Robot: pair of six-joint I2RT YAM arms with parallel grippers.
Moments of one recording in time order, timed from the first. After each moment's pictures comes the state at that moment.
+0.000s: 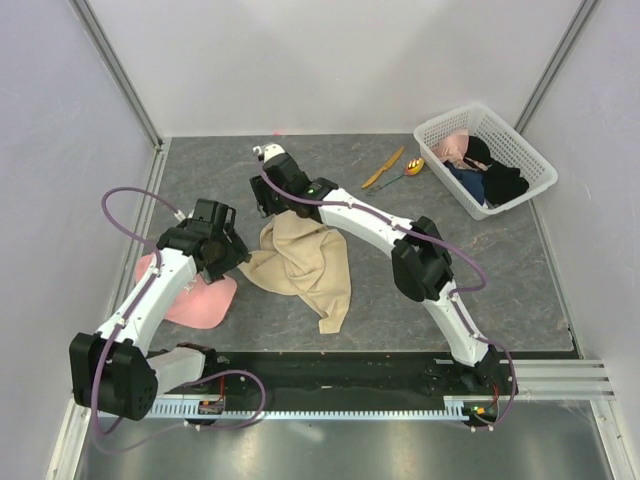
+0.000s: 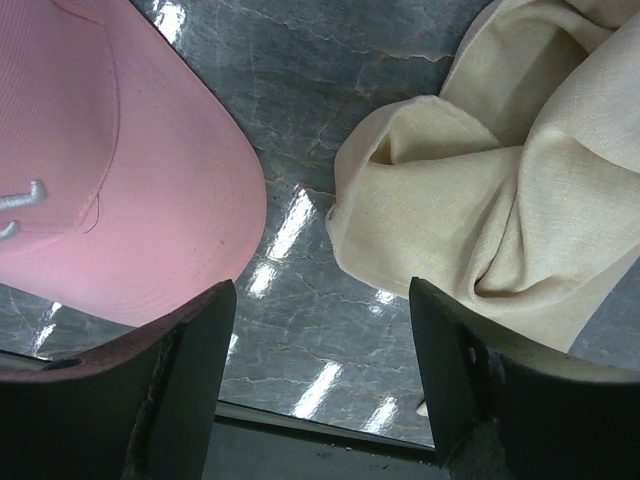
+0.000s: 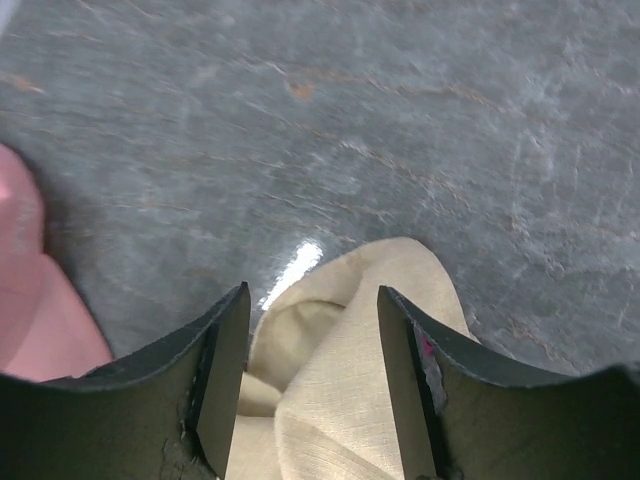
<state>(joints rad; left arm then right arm) -0.22 1.16 0.90 -0.86 -0.14 -0.78 0.85 2.31 2.11 -0.39 0.10 0.29</state>
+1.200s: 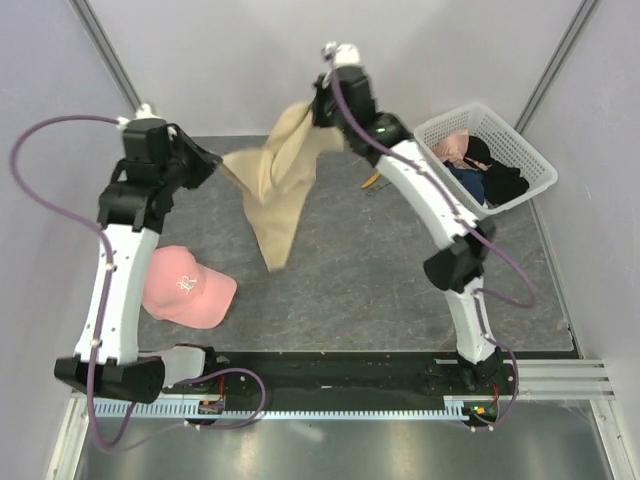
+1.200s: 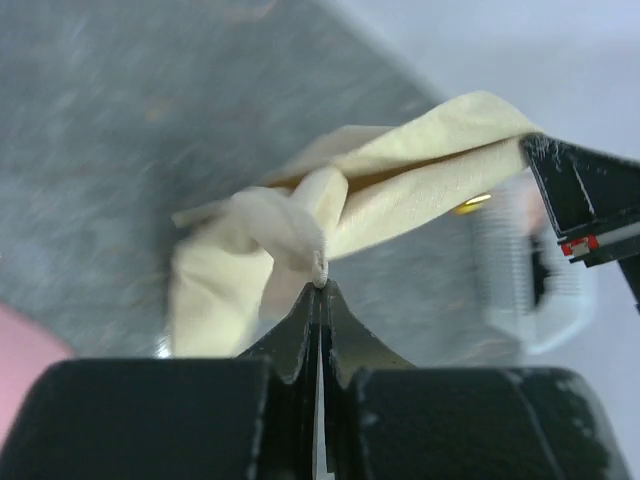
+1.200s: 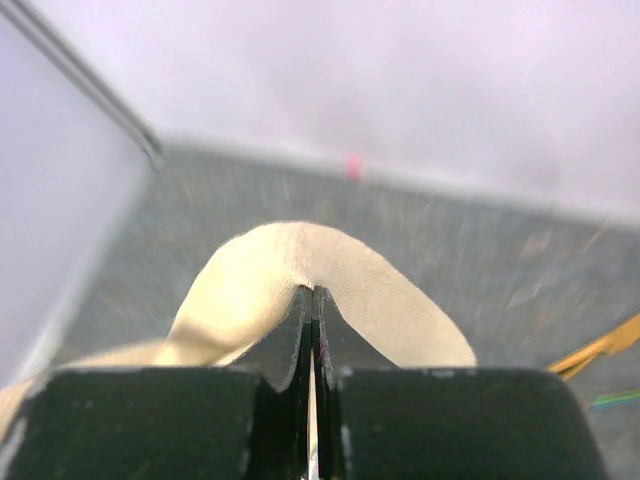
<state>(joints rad) -0.12 1.26 1.52 -0.80 0.00 -0.75 0.66 2.24 2.47 -0.56 0.21 0.30</state>
